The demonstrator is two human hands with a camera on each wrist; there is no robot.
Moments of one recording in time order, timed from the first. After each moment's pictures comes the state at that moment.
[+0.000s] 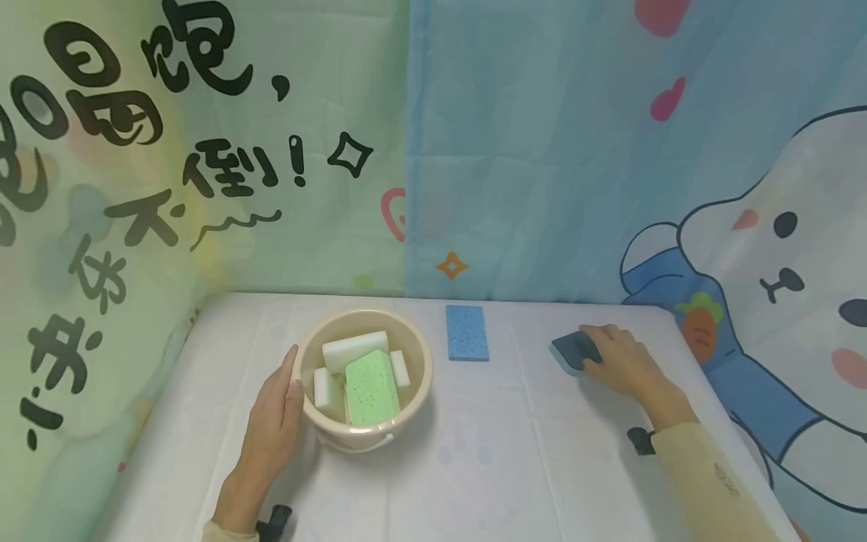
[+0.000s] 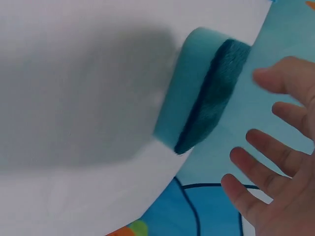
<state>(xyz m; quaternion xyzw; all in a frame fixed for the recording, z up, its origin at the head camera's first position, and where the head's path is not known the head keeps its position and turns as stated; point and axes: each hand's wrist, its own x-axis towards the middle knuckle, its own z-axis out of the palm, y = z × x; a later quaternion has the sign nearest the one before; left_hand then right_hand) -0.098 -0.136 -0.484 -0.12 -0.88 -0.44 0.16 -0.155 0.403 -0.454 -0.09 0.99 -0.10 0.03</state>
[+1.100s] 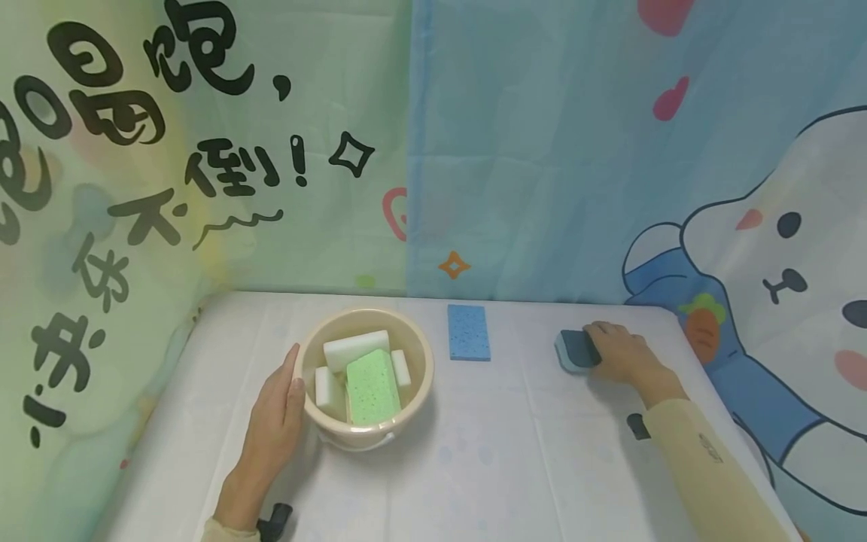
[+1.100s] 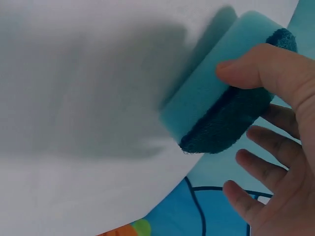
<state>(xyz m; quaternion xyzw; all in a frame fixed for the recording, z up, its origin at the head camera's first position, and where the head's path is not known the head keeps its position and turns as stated) -0.098 -0.135 -0.484 -0.12 -0.88 -0.43 0.17 -0.178 0.407 -0.460 -0.07 0.99 -0.03 0.11</state>
